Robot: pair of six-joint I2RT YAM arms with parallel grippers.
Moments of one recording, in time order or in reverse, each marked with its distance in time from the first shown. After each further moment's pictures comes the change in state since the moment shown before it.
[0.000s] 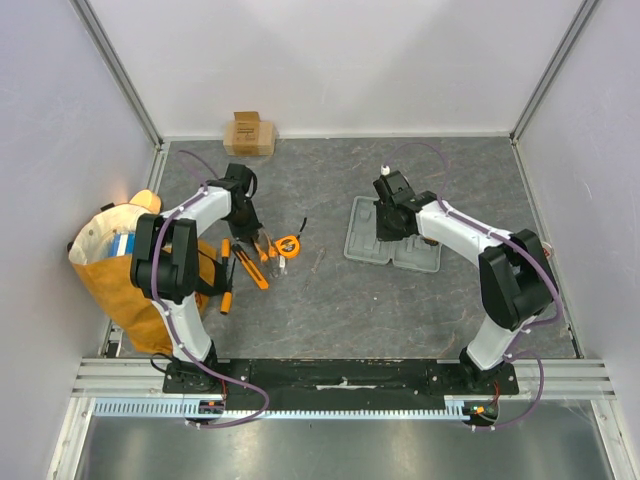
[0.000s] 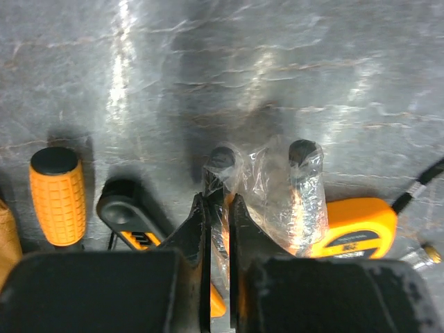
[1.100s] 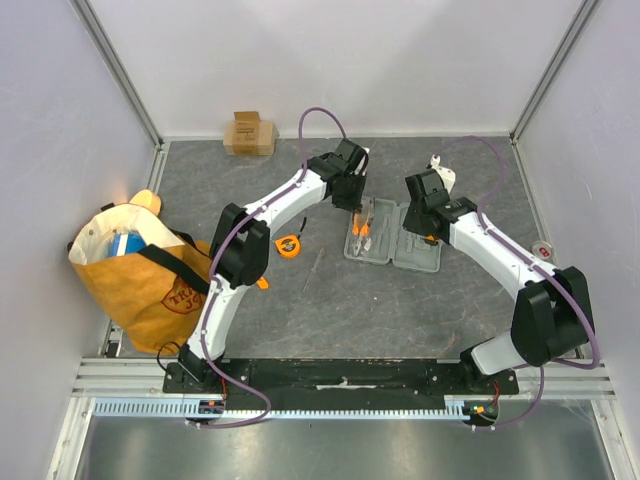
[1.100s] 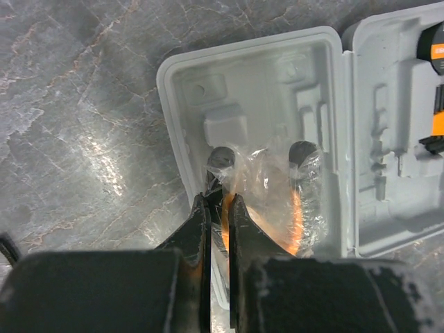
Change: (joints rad) left arm -0.478 0.418 0.777 -0.014 0.118 0.167; right arm -0.097 -0.254 -0.101 -0.010 0.189 0.193
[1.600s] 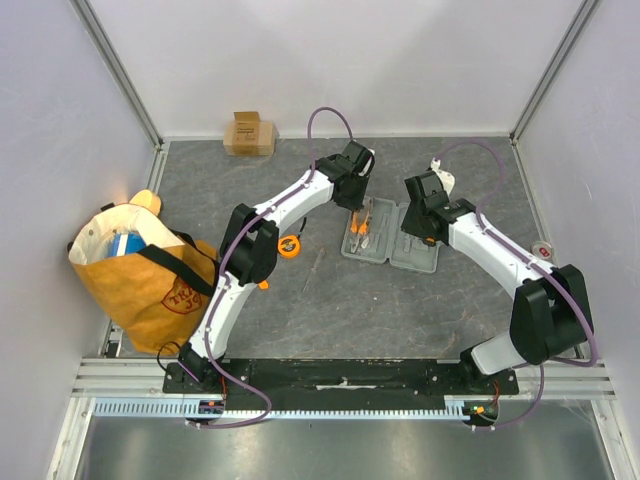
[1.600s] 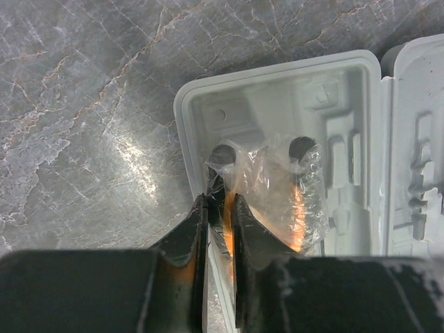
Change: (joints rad) left arm -0.019 0.101 0.116 -0.031 -0.113 0.066; right arm -0.004 0.006 -0.019 0.010 -0.037 0.045
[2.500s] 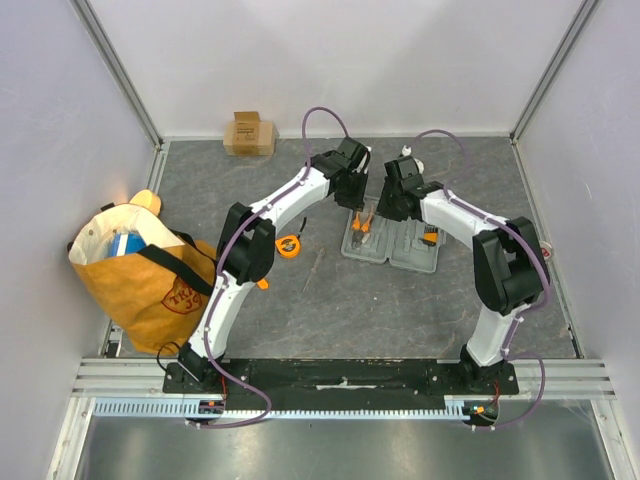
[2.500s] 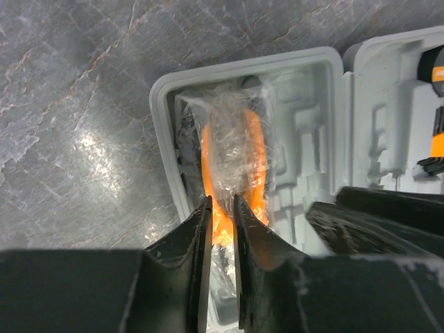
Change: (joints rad) left arm 0.019 -0.010 0.003 -0.018 0.102 -0.050; right arm -0.003 0.323 0.189 0.176 -0.168 -0.029
